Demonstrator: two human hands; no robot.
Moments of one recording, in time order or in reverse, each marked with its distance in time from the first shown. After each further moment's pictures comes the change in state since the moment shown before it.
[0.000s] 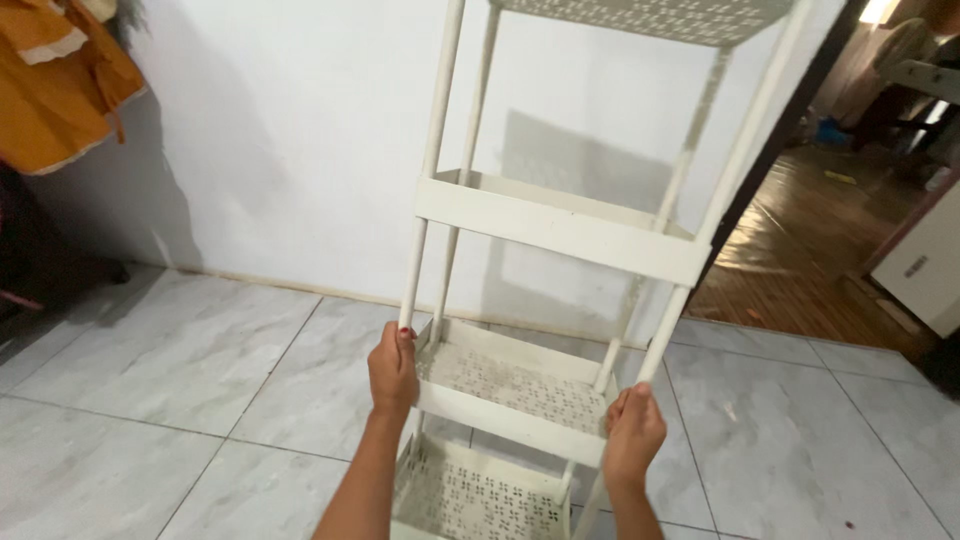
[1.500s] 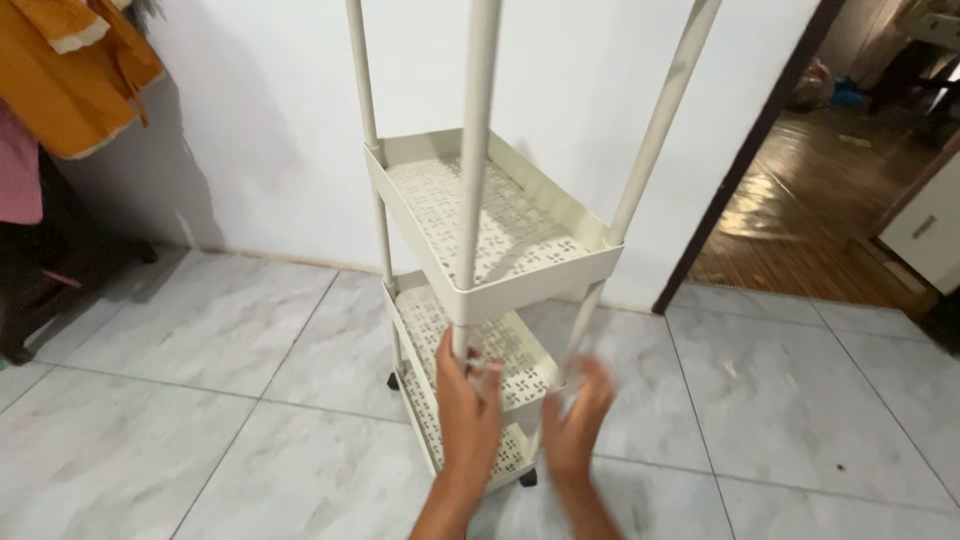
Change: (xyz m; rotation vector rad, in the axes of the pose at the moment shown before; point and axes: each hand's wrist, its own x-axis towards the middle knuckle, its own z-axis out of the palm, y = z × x) left_hand -0.126 0.184 -0.039 -0.144 -0.126 -0.265; right_hand -0.124 -0.020 0.020 -0.515 -0.198 -0.524
